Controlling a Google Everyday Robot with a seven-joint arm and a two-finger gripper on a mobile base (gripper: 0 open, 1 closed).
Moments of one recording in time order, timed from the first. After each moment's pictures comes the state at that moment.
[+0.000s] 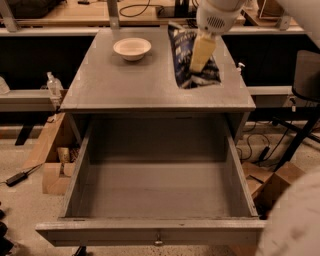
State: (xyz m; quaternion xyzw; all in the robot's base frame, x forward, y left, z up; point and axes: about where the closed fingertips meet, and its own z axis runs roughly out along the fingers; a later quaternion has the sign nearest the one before) arm 0.665 -0.120 0.980 -0.59 0.77 -0.10 0.22
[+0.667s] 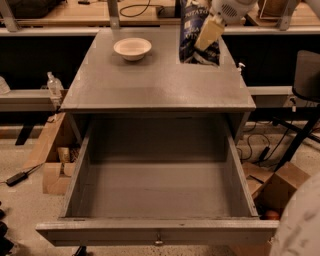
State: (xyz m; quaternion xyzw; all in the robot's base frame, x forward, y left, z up) arm 0.720 -0.147 1.018 -0.53 0.76 -0.11 0.36
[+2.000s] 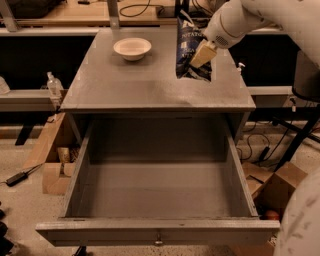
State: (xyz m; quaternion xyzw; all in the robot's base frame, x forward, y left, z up) arm 0.752 -0.143 0.952 -0.54 0.74 -0.08 0.39
